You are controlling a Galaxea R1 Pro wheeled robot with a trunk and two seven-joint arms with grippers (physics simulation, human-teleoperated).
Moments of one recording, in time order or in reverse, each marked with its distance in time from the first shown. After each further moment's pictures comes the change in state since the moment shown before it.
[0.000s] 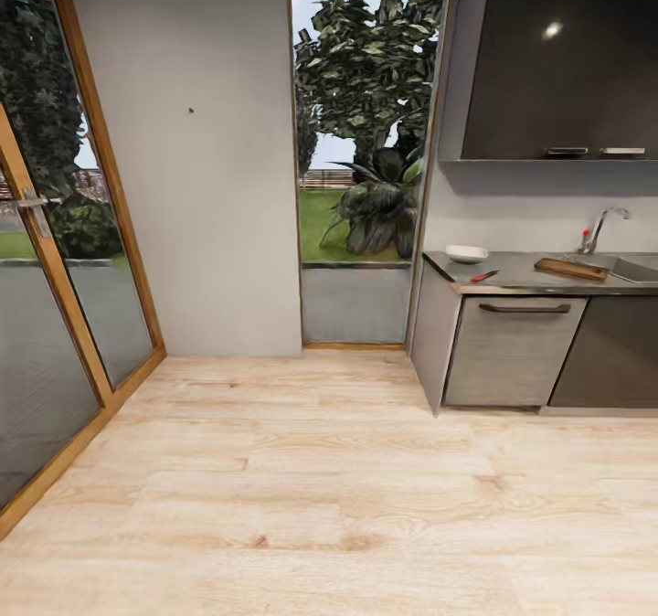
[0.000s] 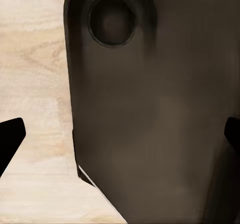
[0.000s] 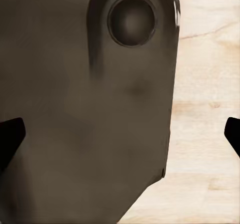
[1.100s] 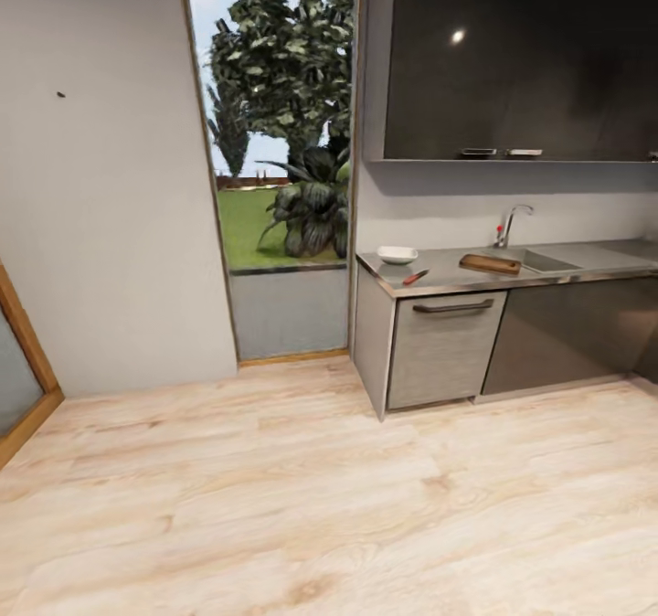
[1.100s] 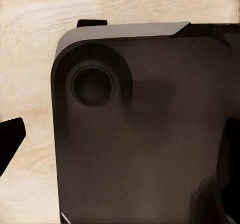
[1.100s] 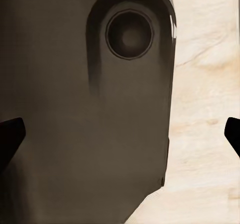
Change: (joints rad) left arm -0.003 -0.025 -0.003 -0.102 0.019 -0.008 0.000; right arm -0.002 -0.011 0.001 -0.007 -0.008 -0.018 0.022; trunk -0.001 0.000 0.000
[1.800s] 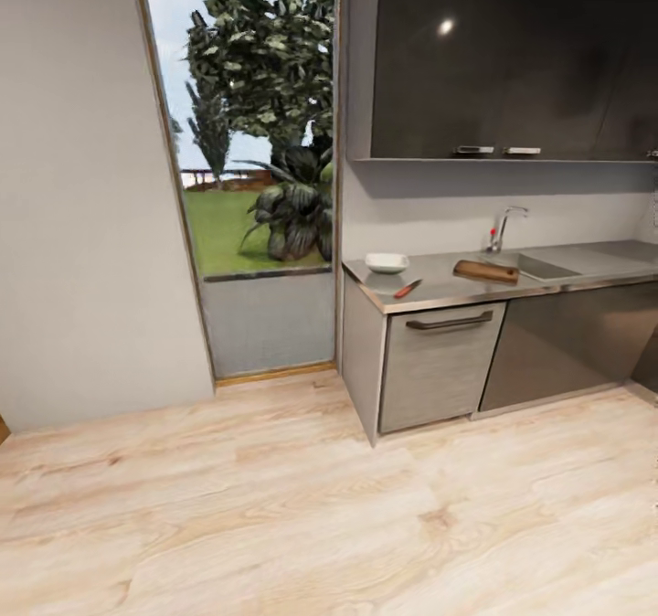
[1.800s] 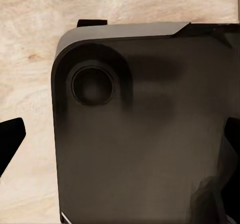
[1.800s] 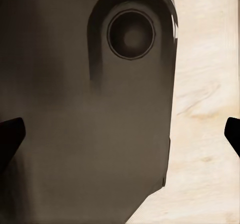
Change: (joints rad) left arm 0.000 0.000 0.000 0.000 0.000 0.000 0.000; right arm 0.000 0.002 -0.001 0.000 0.000 0.000 0.000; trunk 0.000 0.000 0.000
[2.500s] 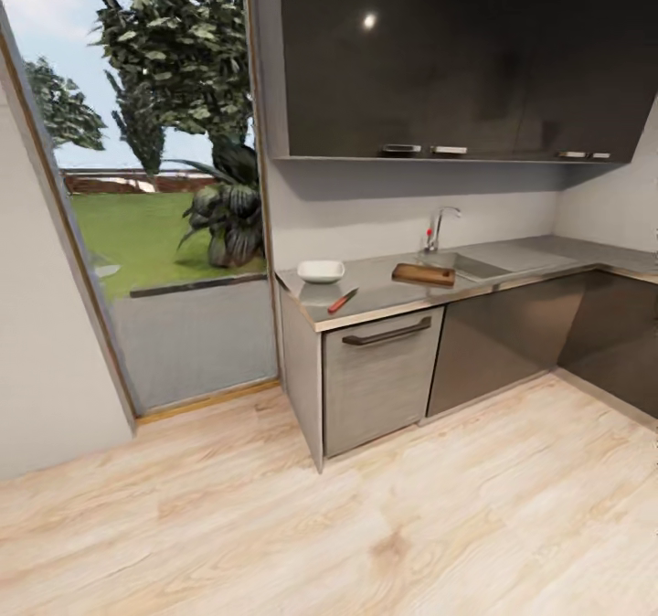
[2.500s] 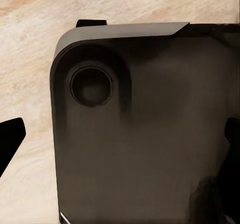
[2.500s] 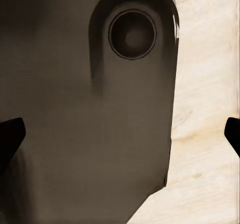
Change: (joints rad) left arm 0.000 -0.002 0.000 0.000 0.000 0.000 0.001; right arm 0.000 0.002 0.000 0.000 0.000 0.000 0.000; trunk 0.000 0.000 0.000
